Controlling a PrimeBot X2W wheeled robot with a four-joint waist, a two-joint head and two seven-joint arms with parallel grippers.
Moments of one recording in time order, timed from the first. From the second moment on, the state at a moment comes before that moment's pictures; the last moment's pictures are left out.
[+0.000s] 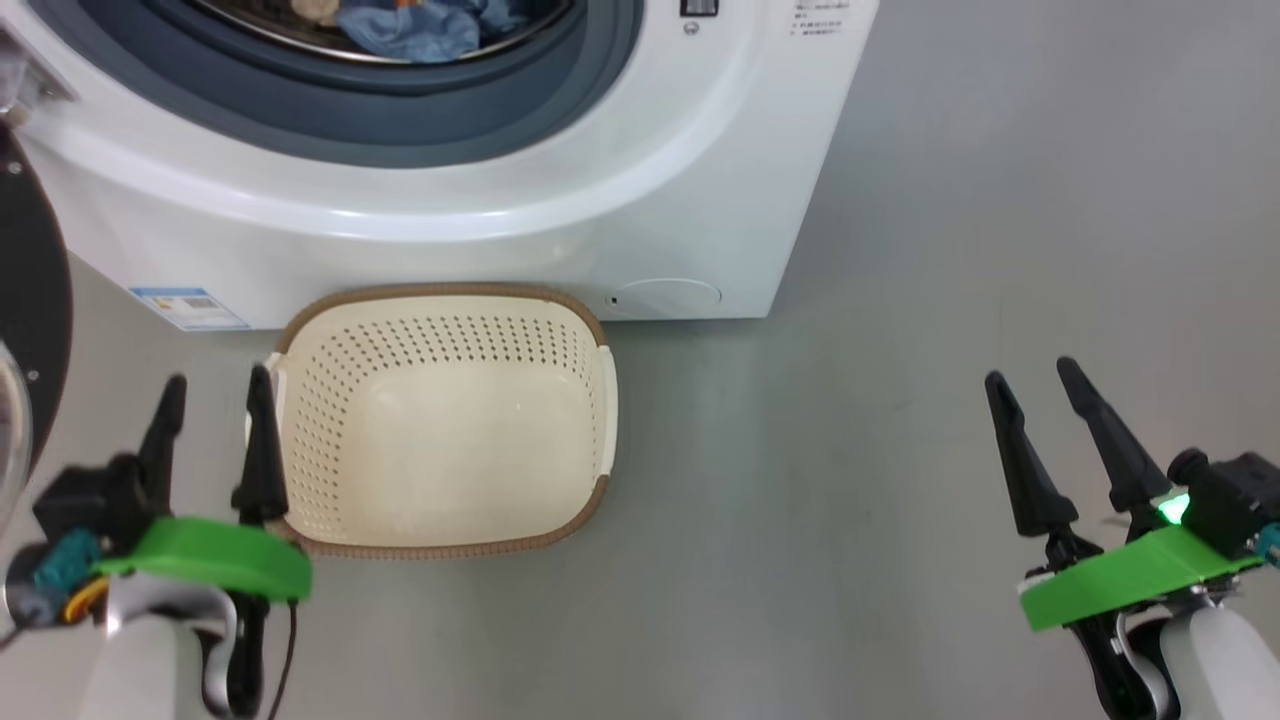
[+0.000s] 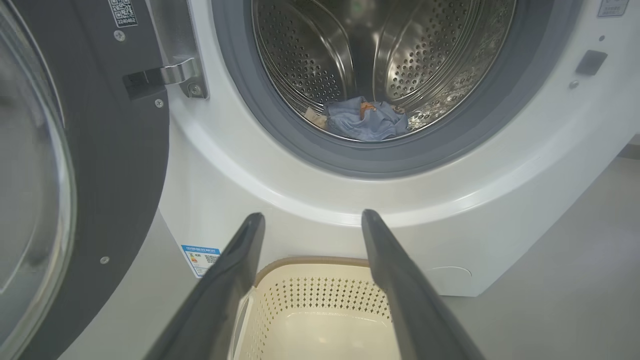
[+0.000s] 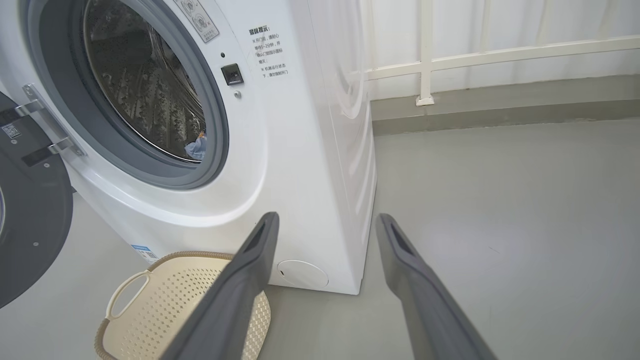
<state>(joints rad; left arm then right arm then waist) -0.36 0.08 0.09 0.41 -0.20 -0.13 -0.26 -0.20 -0.26 0.10 0.15 0.44 0.13 -0.26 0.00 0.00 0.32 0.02</state>
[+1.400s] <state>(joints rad) 0.00 0.06 0.09 0.21 -0.20 -0.13 -0.26 0.03 -0.24 0.02 0.15 0.44 0.13 -0.26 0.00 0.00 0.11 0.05</state>
